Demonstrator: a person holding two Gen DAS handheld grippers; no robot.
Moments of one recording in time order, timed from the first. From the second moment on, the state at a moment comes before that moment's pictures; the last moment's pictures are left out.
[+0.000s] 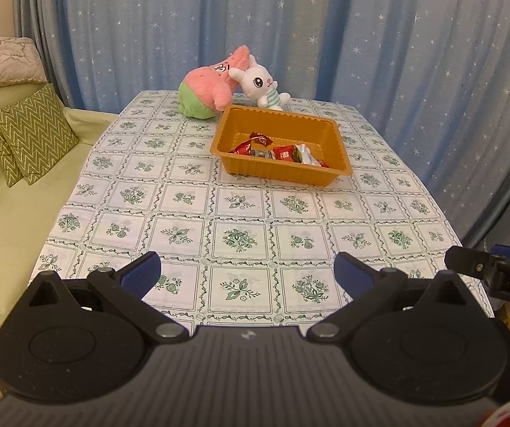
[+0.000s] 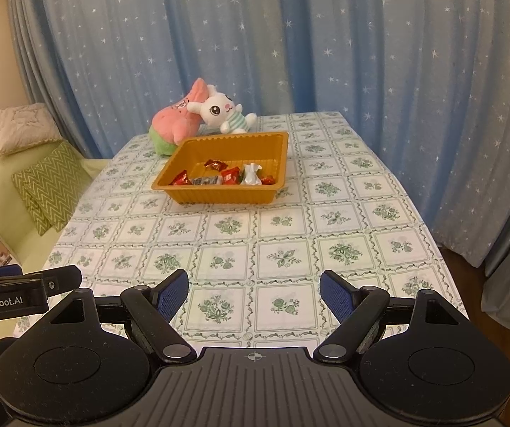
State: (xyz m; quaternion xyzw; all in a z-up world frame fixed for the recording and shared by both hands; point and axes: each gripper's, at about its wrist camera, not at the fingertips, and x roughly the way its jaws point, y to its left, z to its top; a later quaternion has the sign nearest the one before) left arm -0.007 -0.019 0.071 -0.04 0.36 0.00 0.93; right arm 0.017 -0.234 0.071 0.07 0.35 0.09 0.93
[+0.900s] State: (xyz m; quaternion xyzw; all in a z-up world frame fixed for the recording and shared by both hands) left arm -0.009 -0.023 0.068 -0.04 0.36 -0.01 0.93; right arm 0.018 -0.233 0.070 0.07 0.35 0.09 0.93
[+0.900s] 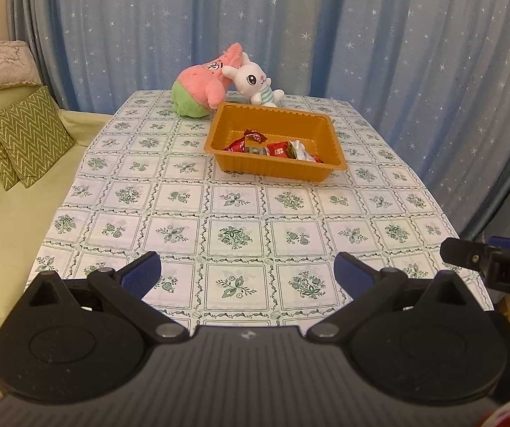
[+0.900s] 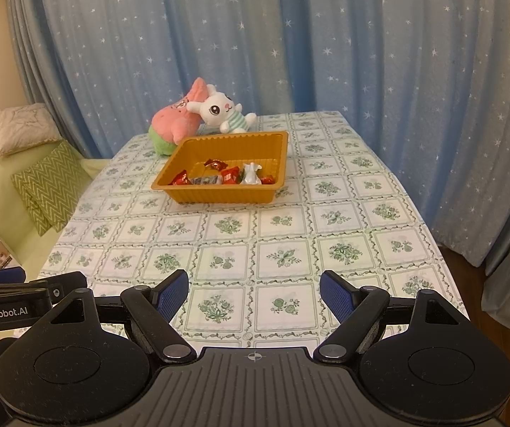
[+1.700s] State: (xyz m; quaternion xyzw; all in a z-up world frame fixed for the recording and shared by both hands) left arm -0.009 -0.025 0.066 -0.03 0.37 -0.01 0.93; right arm 0.019 -0.233 0.070 0.07 0.36 0.09 0.93
